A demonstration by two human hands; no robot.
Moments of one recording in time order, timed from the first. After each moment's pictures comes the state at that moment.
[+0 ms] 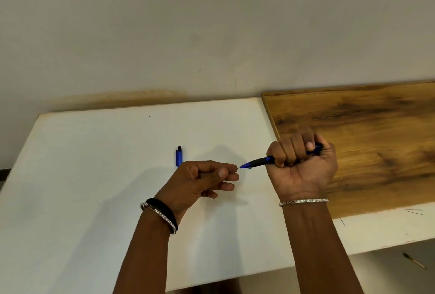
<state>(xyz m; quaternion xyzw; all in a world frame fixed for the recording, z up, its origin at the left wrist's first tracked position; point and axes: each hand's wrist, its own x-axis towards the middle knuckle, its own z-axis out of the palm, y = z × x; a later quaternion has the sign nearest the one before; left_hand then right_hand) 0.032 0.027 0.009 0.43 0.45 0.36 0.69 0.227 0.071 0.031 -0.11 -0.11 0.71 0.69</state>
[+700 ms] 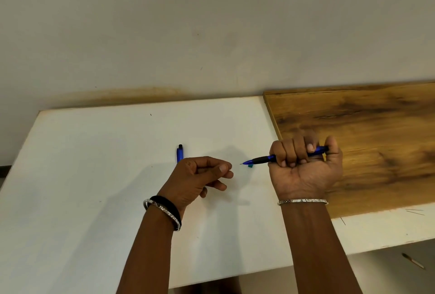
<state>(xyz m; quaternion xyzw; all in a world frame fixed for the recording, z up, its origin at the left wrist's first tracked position) 0.034 0.029 0.009 0.40 0.54 0.37 0.64 0.227 0.067 0.024 -0.16 -0.10 0.66 0.73</state>
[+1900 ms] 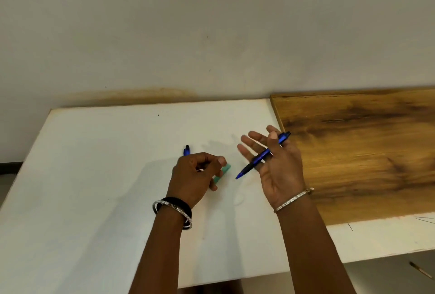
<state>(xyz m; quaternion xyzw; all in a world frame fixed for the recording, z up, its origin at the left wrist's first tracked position) 0.035 0.034 -0.001 0.42 0.65 0.39 0.49 0.193 0.074 0.017 -0.45 -0.17 0.64 0.59</state>
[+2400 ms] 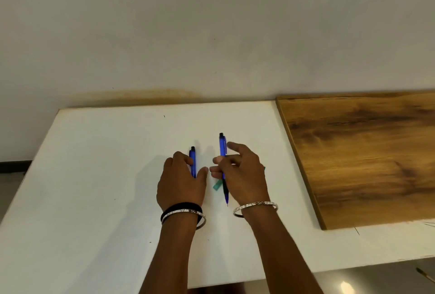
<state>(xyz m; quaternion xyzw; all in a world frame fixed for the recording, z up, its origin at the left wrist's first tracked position) 0.026 0.031 -0.021 0.42 0.86 0.23 0.19 0.137 0.055 0.002 -0.61 -0.43 0.55 0.38</state>
